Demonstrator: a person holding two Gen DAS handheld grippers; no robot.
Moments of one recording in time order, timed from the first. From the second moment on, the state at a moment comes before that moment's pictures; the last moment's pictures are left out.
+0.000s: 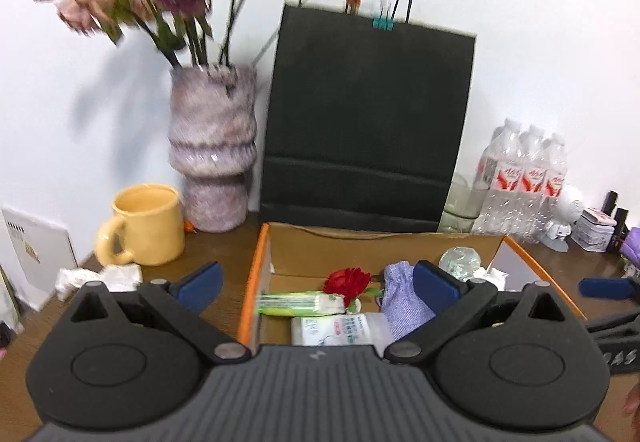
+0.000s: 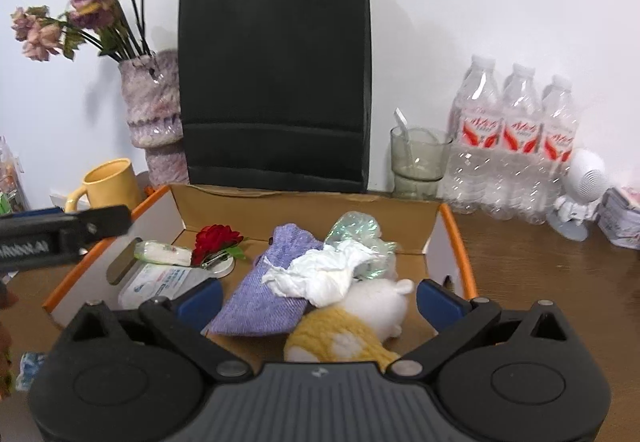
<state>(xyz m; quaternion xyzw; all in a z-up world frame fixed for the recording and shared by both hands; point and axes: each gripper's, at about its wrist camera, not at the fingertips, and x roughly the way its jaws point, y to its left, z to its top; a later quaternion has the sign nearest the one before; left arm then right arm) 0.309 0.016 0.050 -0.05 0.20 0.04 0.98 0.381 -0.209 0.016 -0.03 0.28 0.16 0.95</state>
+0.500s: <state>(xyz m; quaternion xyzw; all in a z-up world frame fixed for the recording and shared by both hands) 0.178 0.063 0.023 -0.05 0.19 0.04 0.98 0.242 -0.279 0.000 -0.04 0.24 0.17 0.96</state>
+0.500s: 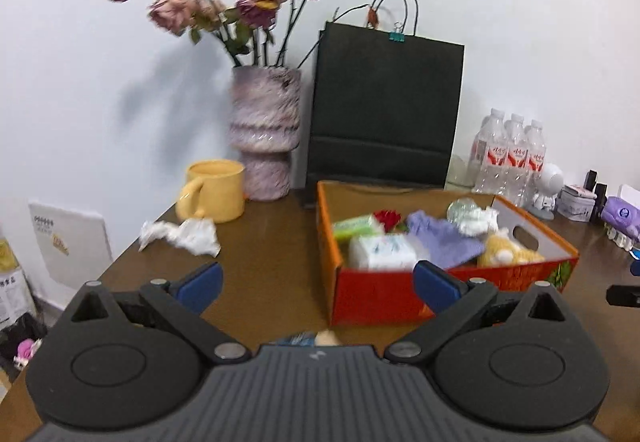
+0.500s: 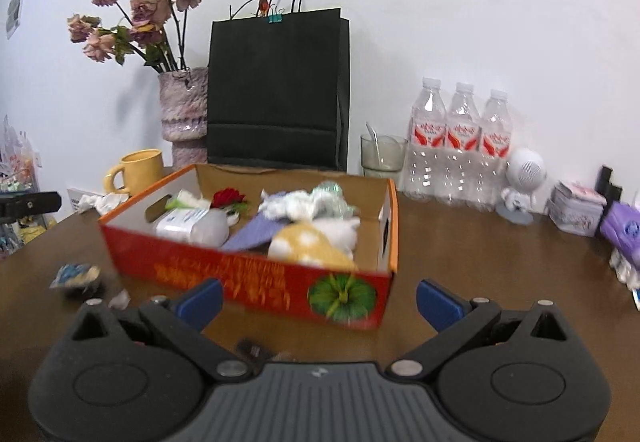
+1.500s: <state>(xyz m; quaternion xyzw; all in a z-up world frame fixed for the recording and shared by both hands) 0.216 0.068 -0.040 0.06 0.30 -0.01 0.95 0.258 -0.272 -0.060 -0.06 0.33 0.18 0.92</state>
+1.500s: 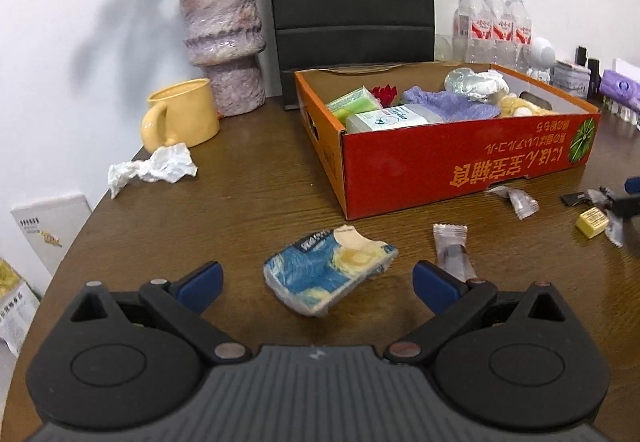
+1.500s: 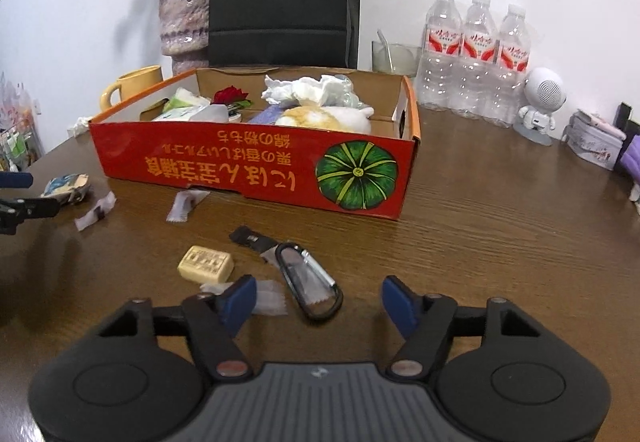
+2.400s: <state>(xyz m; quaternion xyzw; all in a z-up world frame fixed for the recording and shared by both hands) 0.210 0.048 -0.043 0.08 0.29 -0.03 0.95 0.255 -0.285 -0.054 -0.02 0.32 0.19 0.93</state>
